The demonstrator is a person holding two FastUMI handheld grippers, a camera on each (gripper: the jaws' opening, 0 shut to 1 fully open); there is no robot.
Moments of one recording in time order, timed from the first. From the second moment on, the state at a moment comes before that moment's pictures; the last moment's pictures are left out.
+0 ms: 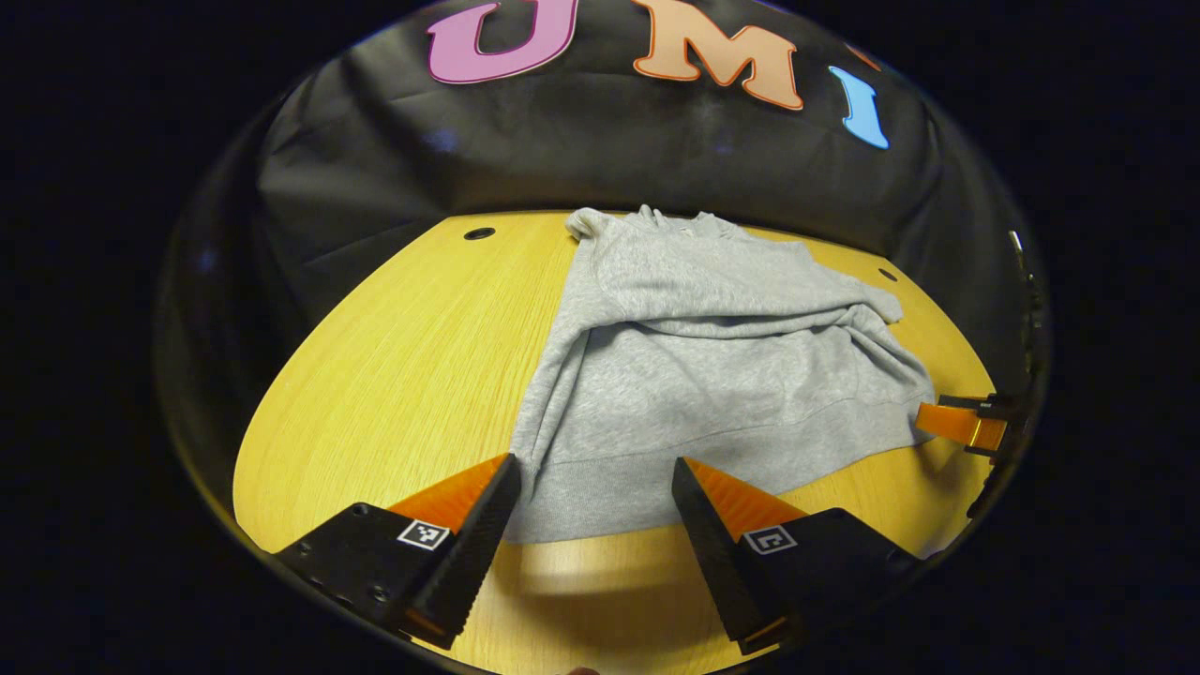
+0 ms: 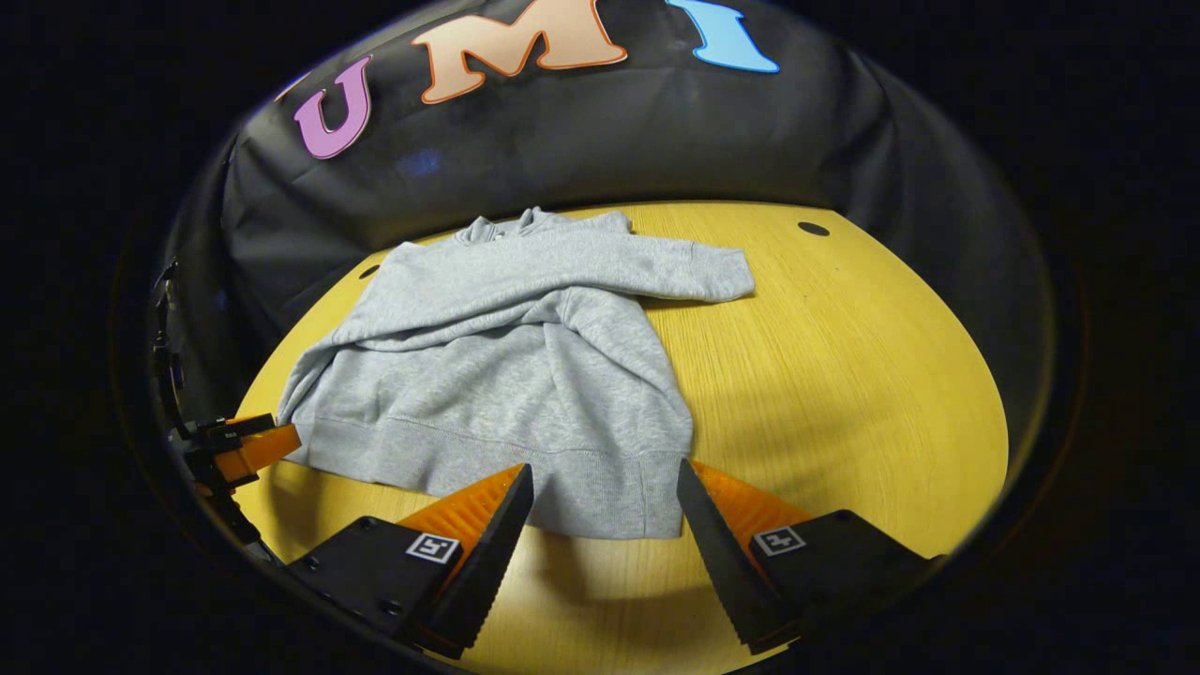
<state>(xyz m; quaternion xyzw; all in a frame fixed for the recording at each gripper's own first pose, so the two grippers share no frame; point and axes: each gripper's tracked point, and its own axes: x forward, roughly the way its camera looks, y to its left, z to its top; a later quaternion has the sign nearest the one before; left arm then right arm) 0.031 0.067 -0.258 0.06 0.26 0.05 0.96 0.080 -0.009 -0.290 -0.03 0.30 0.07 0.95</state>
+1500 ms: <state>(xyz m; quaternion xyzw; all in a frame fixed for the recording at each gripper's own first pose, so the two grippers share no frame) 0.044 0.038 -0.258 -0.04 0.26 0.05 0.96 0.075 0.014 -0.284 0.02 0.31 0.08 0.95</state>
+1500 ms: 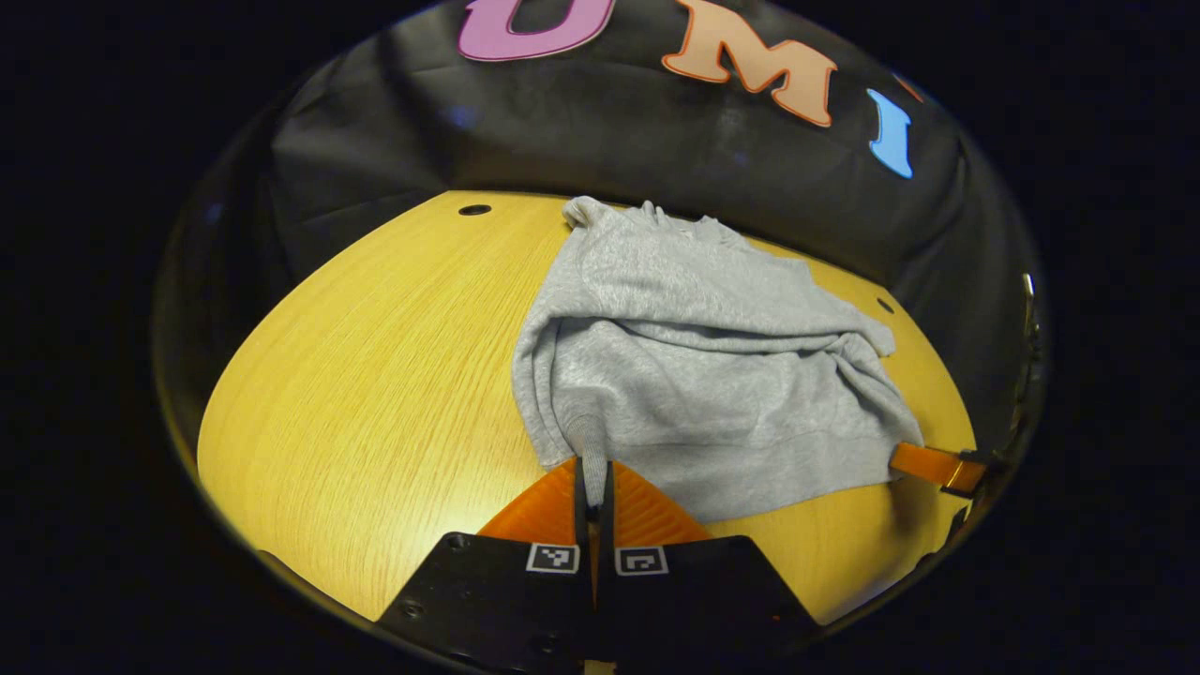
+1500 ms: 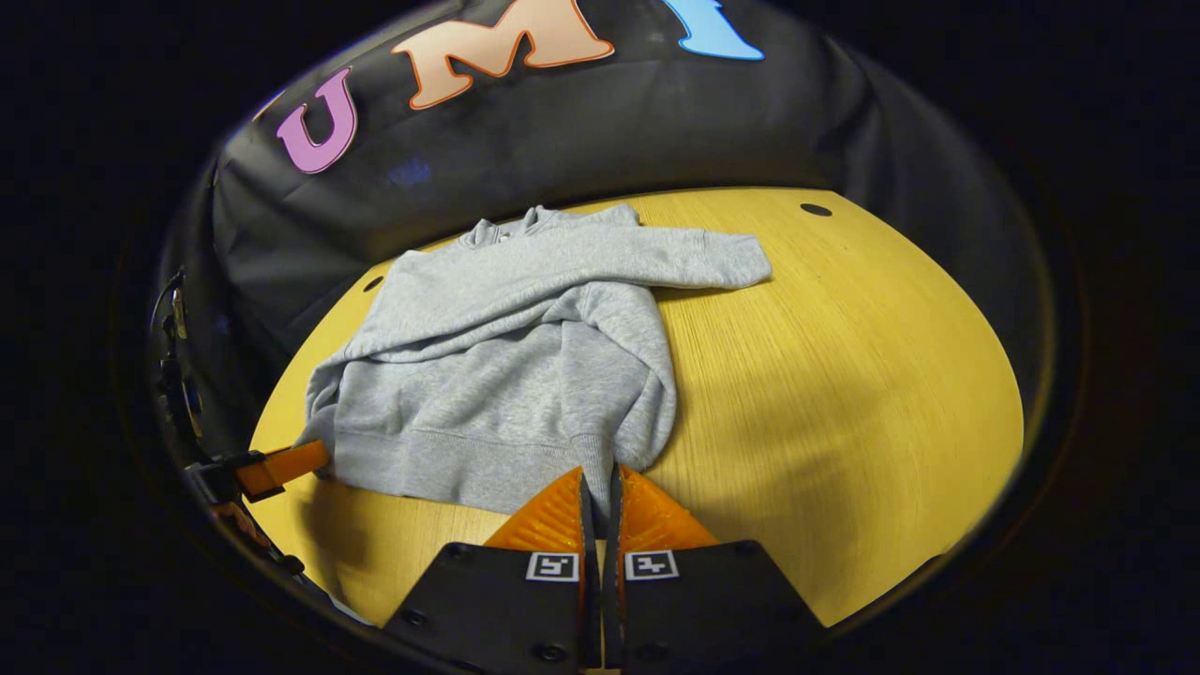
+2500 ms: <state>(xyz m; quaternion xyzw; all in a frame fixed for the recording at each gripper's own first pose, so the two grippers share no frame) 0.147 0.018 -0.134 -0.08 0.13 0.01 0.99 0.162 0.042 -0.183 0.08 0.24 0.13 0.96</state>
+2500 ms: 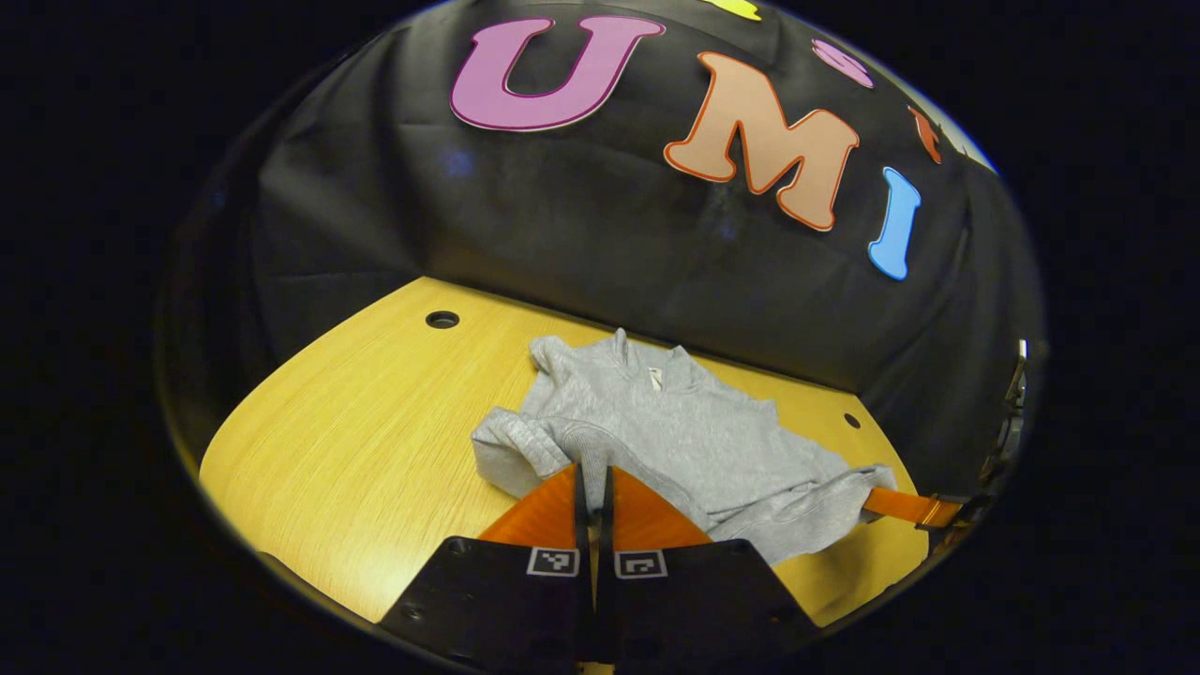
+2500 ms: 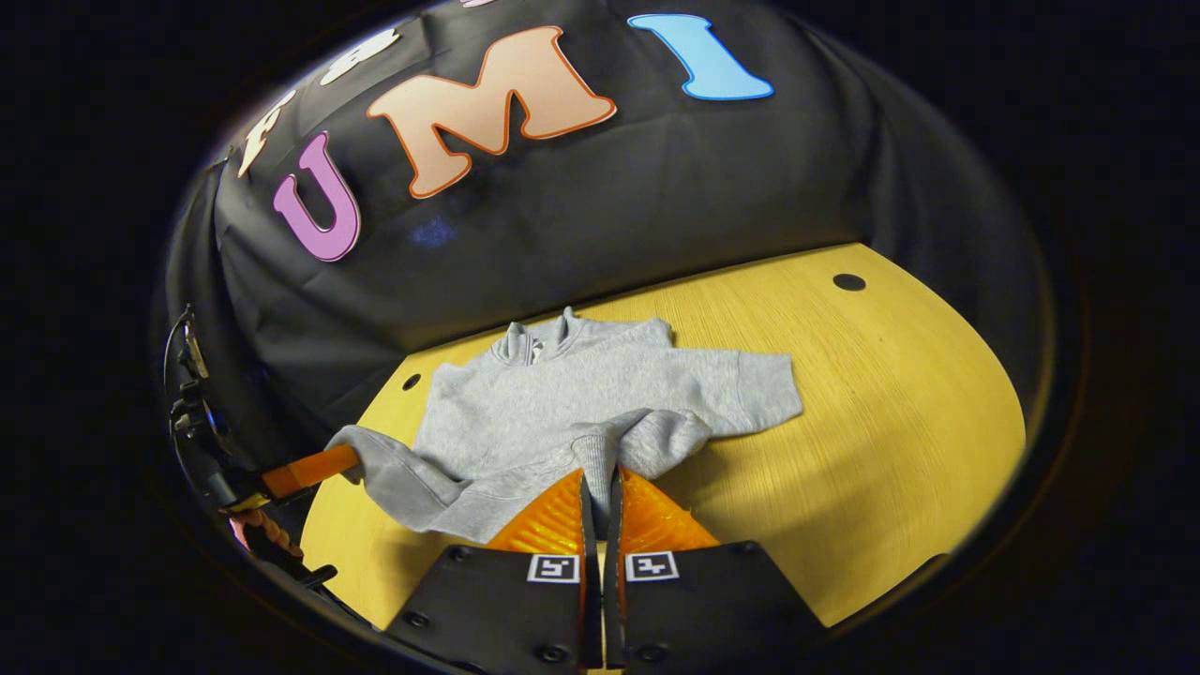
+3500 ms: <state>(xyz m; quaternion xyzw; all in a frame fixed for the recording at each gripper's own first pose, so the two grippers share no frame) 0.279 0.041 -0.201 -0.03 0.21 0.07 0.98 0.299 0.061 -0.238 0.13 0.31 0.14 0.93</state>
